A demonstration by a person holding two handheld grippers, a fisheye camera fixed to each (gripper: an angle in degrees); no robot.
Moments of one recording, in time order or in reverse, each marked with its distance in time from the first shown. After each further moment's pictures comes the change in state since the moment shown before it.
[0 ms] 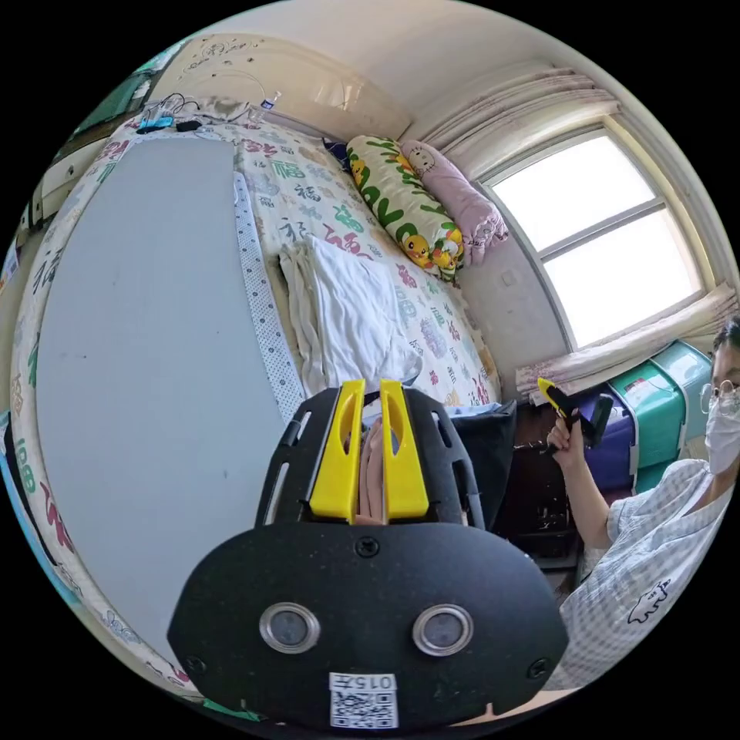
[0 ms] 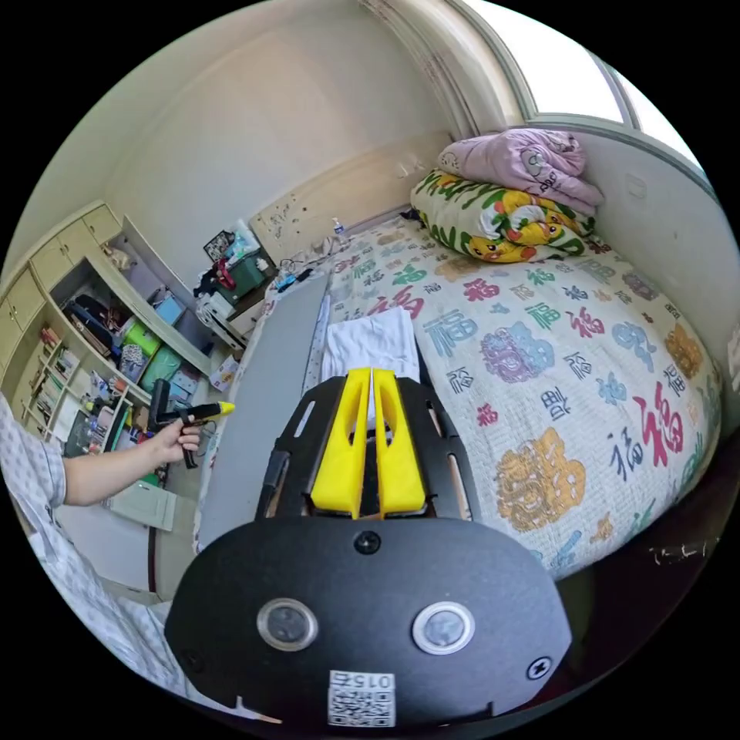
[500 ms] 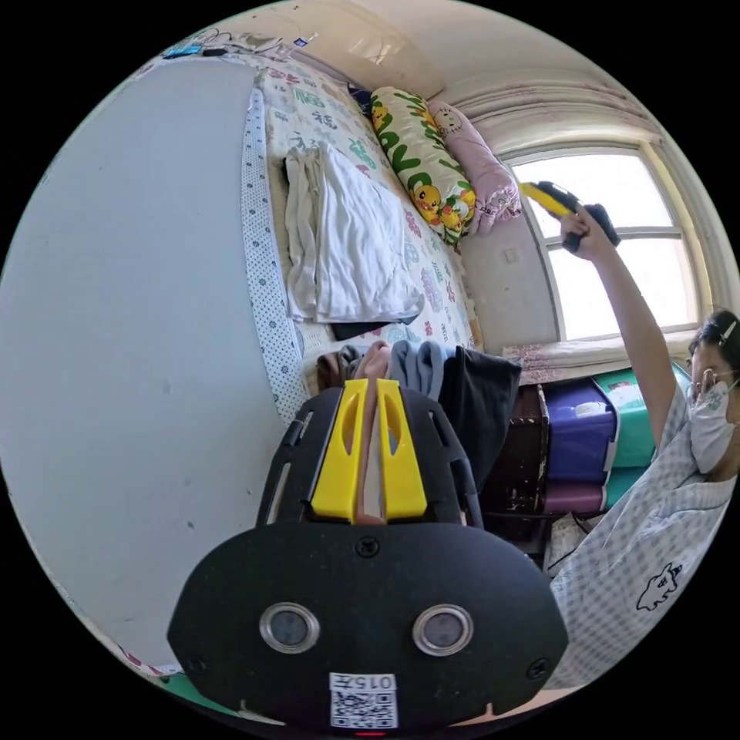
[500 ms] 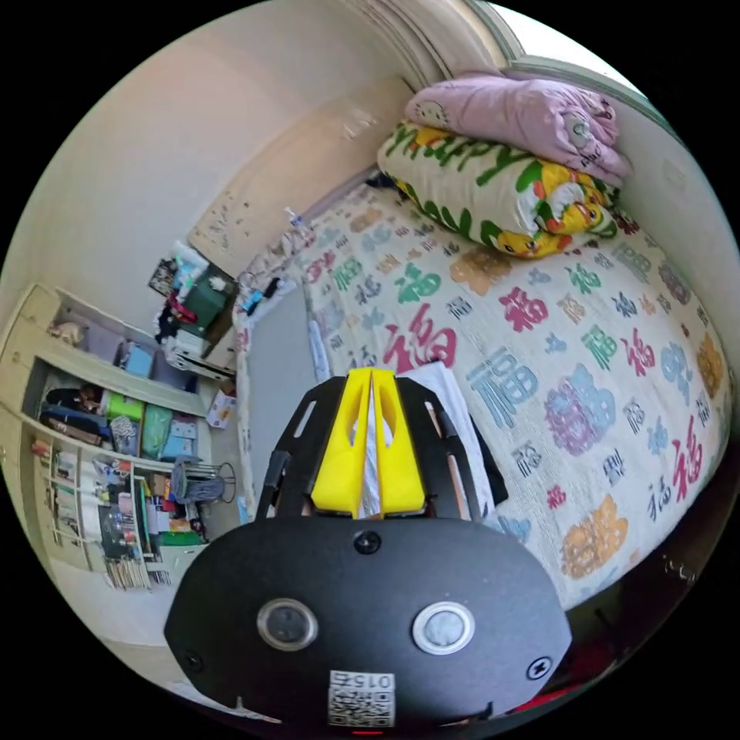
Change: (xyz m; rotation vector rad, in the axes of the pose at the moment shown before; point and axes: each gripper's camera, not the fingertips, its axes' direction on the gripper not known) left arm 0.001 0.006 0.052 -0.126 0.136 -0.122; right arm -0.099 -0.343 0.282 -0.127 0.038 0.213
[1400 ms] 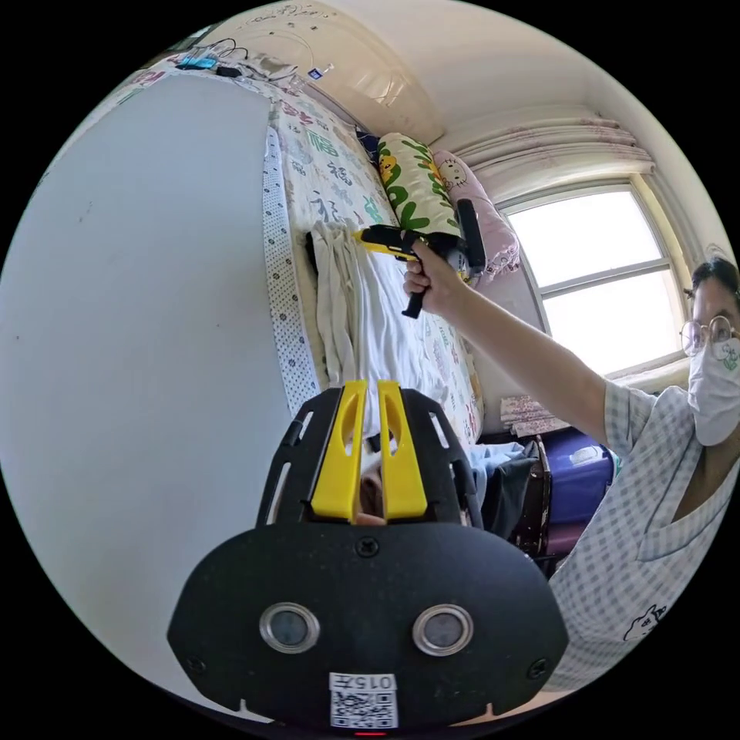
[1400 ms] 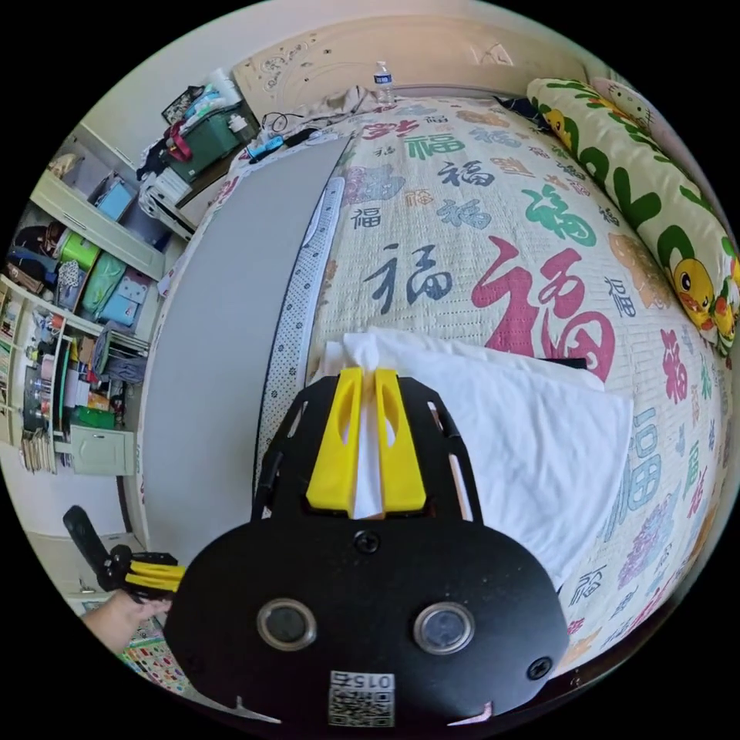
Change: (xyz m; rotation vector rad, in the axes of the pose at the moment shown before) left arm -0.025 -0.156 -0.038 0.146 0.017 0.022; right arm -0.086 0.035 0.524 -0.303 0.107 -0.379
